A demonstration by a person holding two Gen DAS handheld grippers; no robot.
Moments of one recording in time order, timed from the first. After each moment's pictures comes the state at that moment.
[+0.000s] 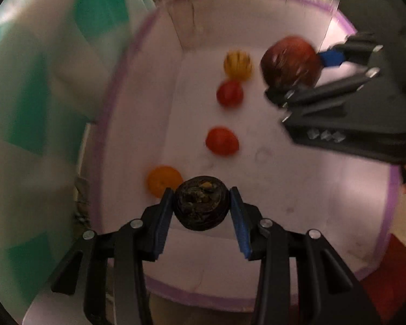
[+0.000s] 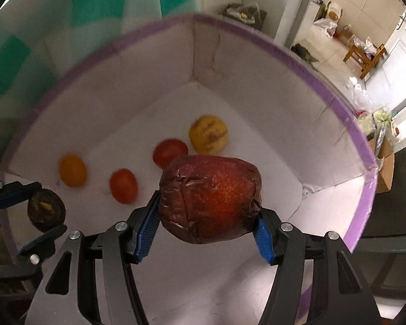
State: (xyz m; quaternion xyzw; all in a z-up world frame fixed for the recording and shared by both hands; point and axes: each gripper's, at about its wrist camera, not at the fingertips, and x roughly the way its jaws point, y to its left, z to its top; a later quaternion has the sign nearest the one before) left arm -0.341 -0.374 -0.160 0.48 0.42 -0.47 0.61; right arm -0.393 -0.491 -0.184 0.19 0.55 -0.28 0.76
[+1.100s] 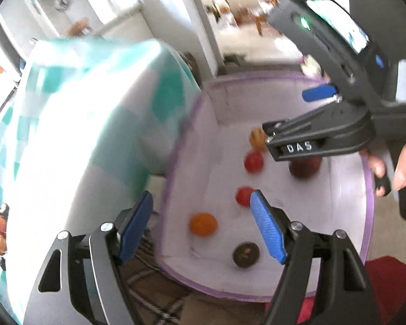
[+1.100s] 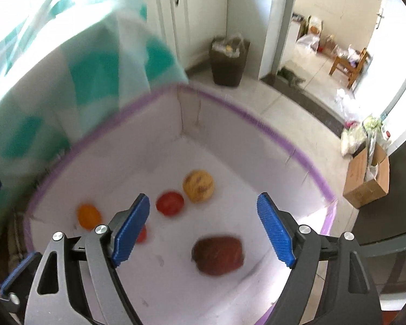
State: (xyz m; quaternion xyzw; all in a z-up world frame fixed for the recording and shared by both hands) left arm -0.338 -0.341 -0.076 0.40 0.27 -0.48 0.73; right arm -0.396 -0.507 -0.117 0.20 0.45 -0.32 0.81
